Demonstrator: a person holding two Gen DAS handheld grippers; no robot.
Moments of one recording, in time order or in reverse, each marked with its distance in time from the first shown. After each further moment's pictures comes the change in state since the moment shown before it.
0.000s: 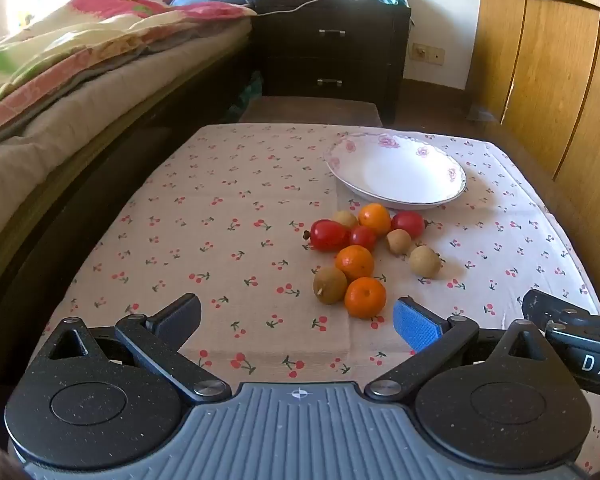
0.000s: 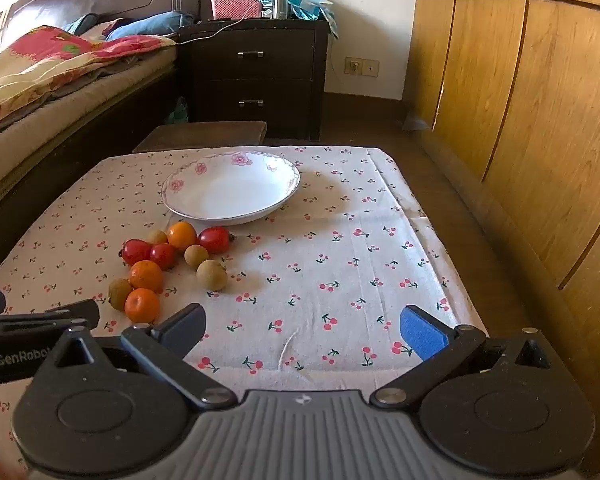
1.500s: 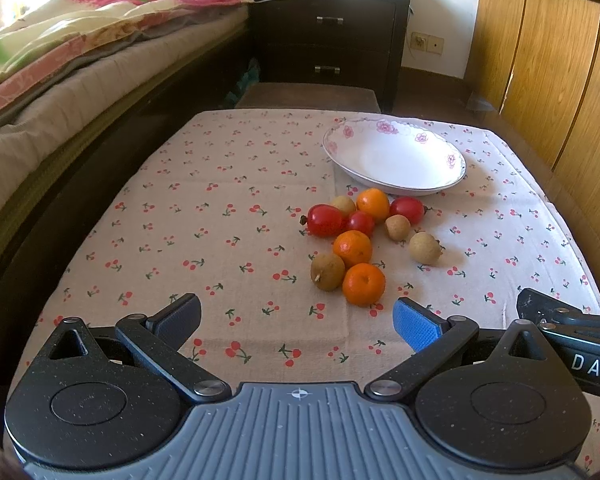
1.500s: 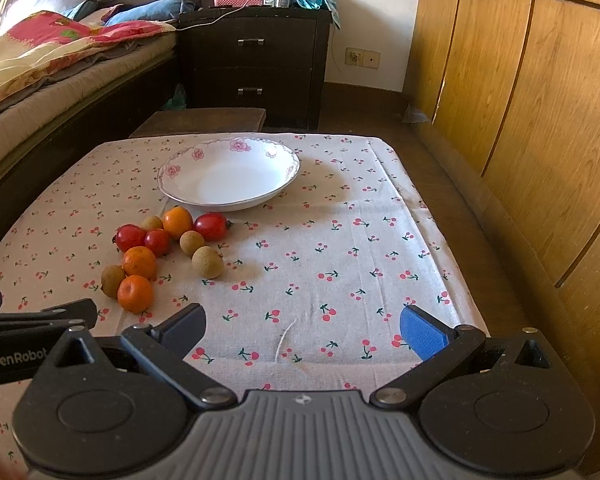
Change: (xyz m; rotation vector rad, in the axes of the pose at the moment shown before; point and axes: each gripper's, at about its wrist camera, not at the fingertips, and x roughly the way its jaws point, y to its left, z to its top) left arm 0.006 -0.002 -0.005 -0.007 0.037 -0.016; right arm 0.008 0.003 -0.002 -0.021 0.032 -0.015
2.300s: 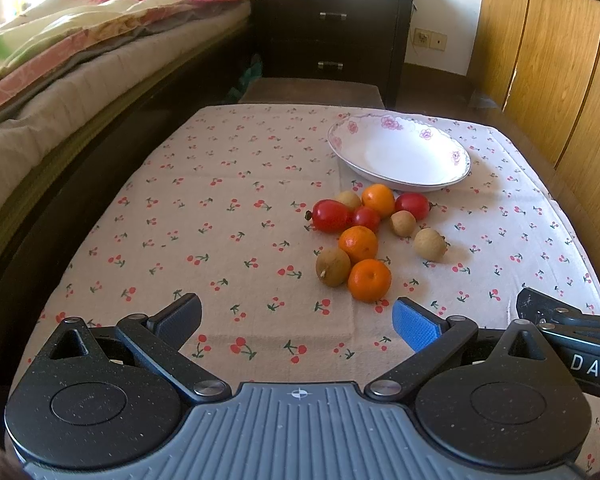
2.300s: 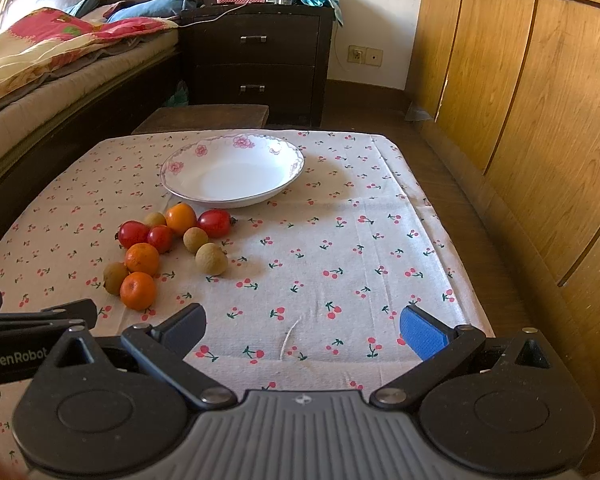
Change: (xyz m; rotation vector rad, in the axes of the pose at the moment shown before) left arm 0.002 0.006 -0.003 -0.003 0.012 0.000; right arm 0.002 0.003 -0.001 -0.003 0.006 0.001
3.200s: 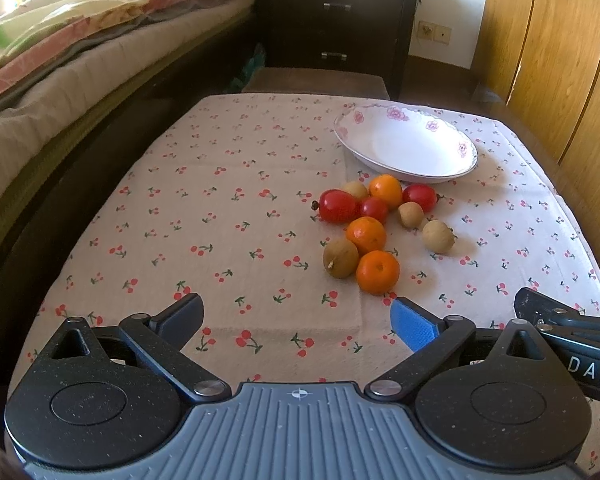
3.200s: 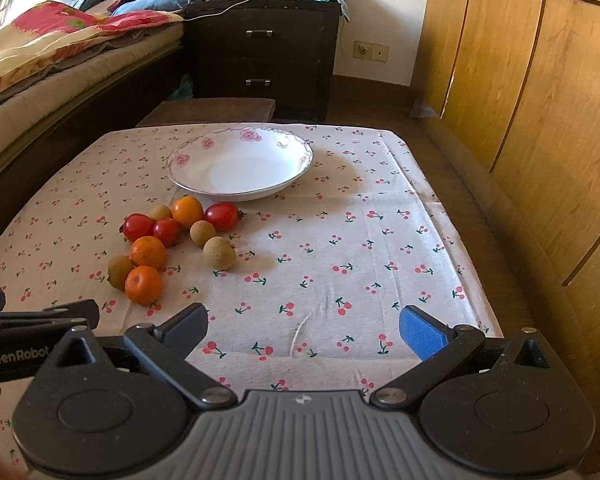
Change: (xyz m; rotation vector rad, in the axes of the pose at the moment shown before) left arm 0.005 0.004 0.003 -0.006 0.037 0.003; right arm 0.005 0.006 0.000 -0.013 0.020 0.010
